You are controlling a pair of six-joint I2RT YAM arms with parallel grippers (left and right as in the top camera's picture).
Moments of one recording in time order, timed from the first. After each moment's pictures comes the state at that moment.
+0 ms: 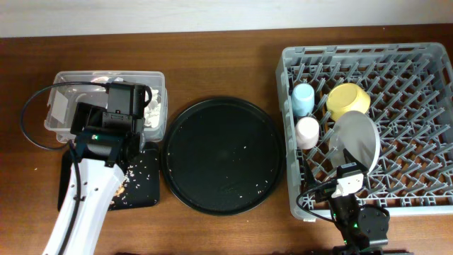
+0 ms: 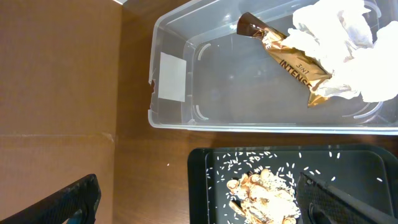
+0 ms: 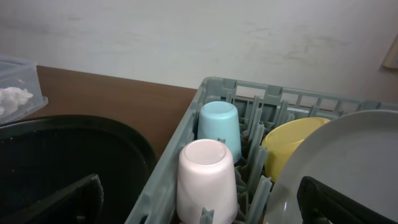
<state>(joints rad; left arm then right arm) -0.18 1.32 1.21 -0.87 -0.69 0.21 0.05 0.01 0.01 -0.06 -0.14 -0.08</state>
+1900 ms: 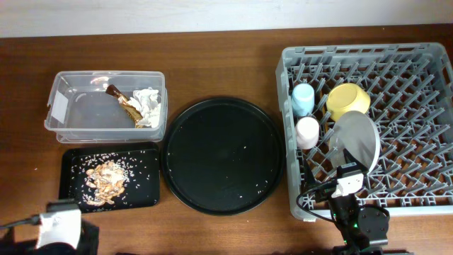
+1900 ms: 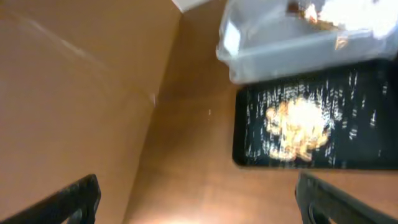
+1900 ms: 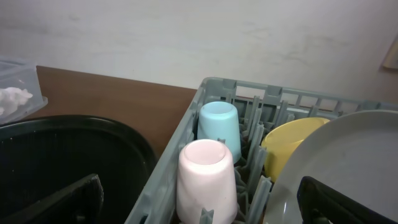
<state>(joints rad) -0.18 0.46 1.22 -1.48 -0.68 0.22 0.05 0.01 0.01 -0.06 -0.14 -0.08</state>
